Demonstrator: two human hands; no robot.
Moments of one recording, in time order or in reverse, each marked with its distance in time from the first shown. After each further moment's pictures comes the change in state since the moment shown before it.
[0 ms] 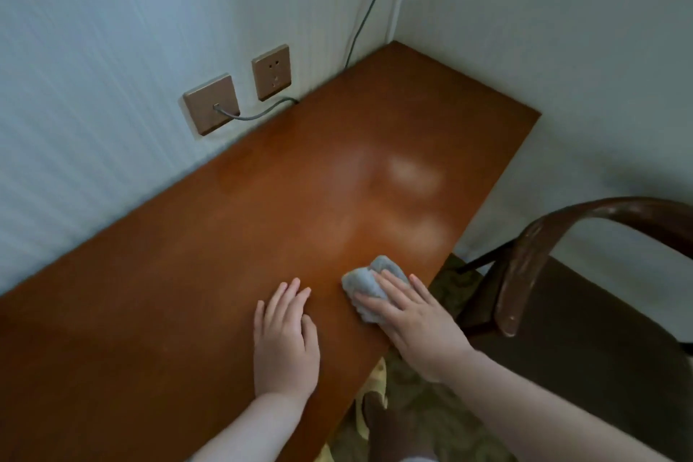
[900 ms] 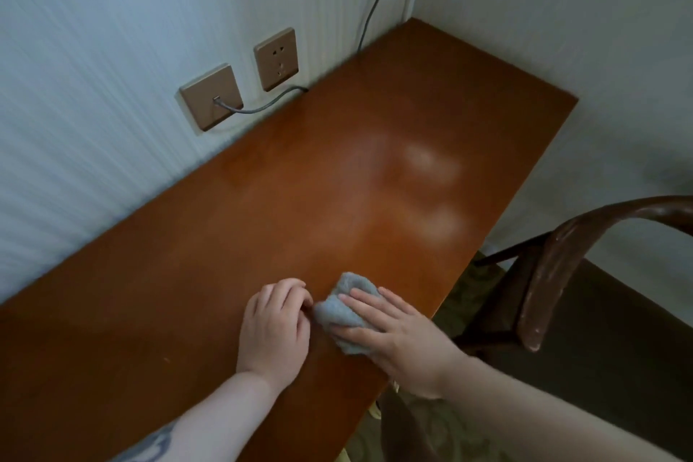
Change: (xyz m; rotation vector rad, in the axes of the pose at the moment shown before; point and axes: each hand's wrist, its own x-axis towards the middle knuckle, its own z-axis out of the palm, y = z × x) left_hand 0.040 -0.019 -0.017 0.224 0.002 0.276; right_hand 0.024 -0.005 0.004 0.151 -0.066 -0.315
